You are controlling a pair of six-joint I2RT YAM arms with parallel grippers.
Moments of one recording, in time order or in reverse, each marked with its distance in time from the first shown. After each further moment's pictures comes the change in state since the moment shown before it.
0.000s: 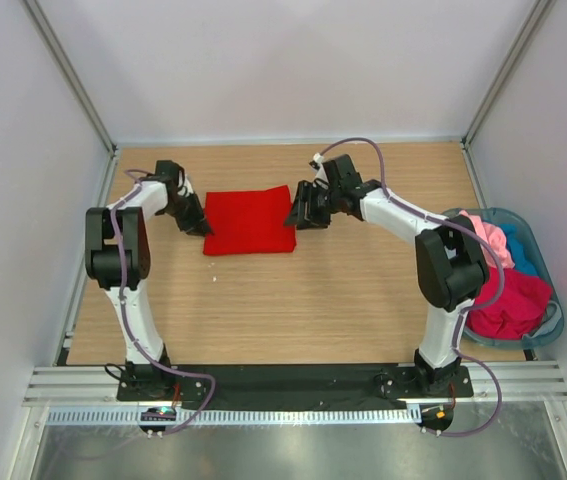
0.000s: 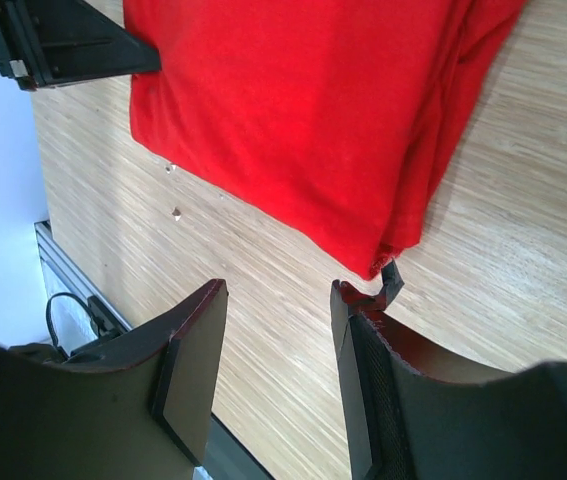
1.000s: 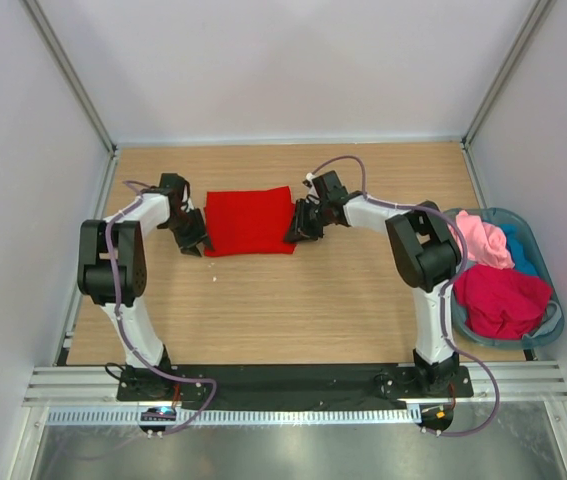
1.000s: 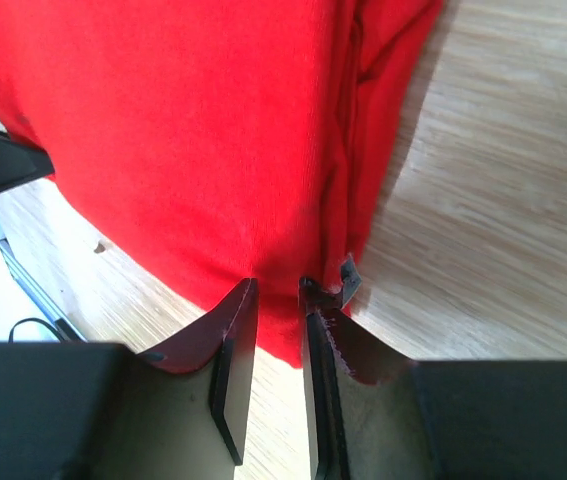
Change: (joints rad) left arm -0.044 -0.159 -0.192 -0.037 -0.137 -0.045; right arm 0.004 0.231 0.021 0.077 0.000 0.035
